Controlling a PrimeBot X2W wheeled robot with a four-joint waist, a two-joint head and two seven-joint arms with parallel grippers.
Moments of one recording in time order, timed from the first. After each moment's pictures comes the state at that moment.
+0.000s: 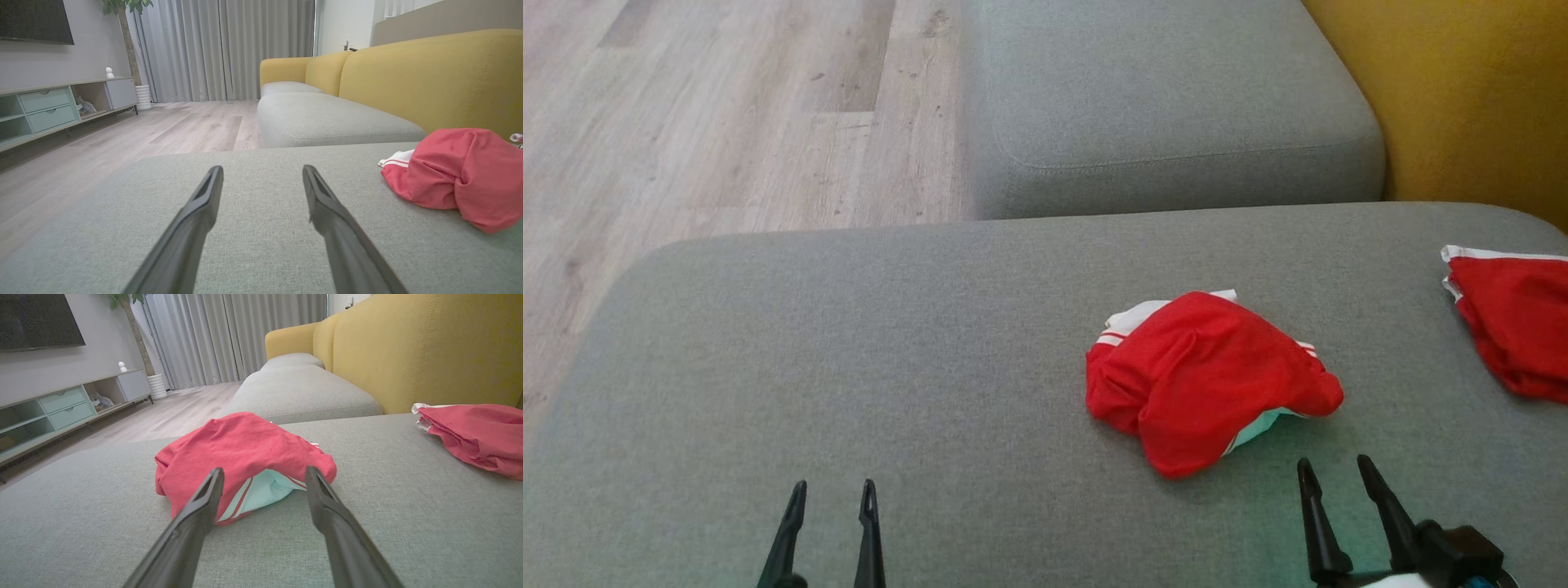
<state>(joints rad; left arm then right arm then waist) 0.23 0.06 -0.17 0.14 -0.08 0.09 -0.25 0.20 -0.04 0.07 0.26 0.16 0.12 -0.26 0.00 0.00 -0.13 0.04</state>
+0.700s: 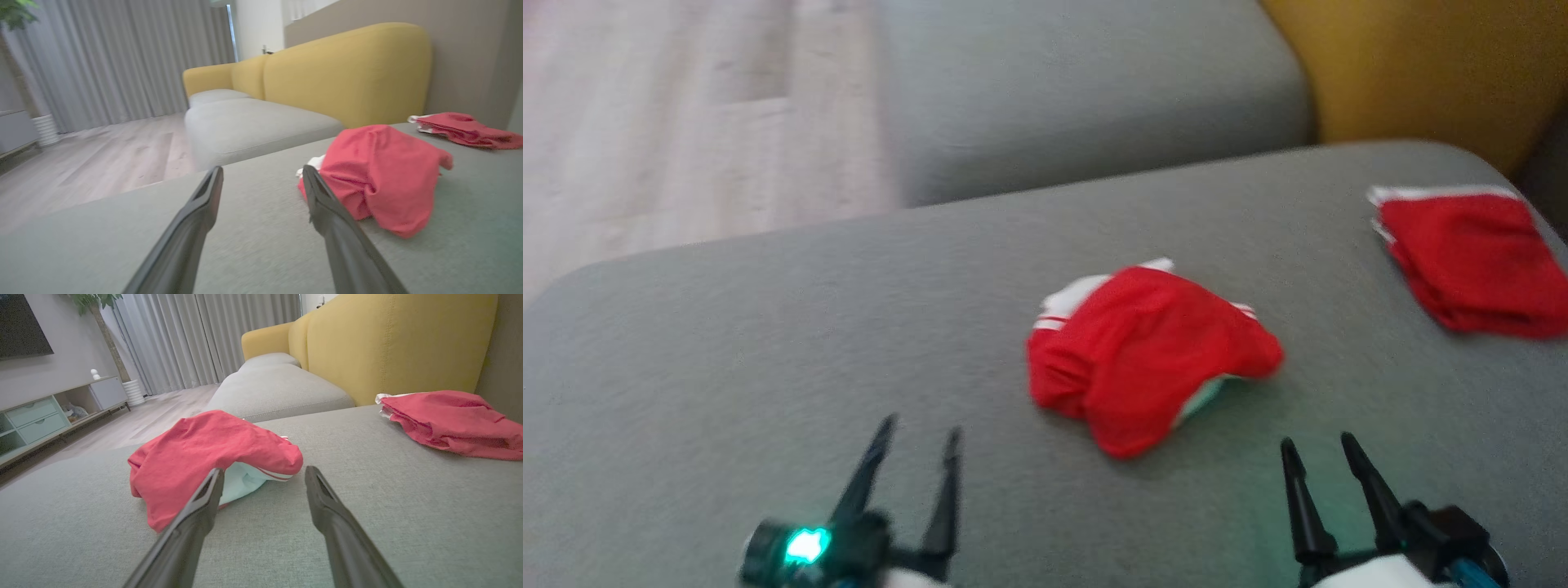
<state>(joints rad) 0.10 0.06 -0.29 0.21 -0.04 0.06 -0.25 0.17 -0.04 0.10 0.25 0.16 0.12 -0.26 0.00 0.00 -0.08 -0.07</state>
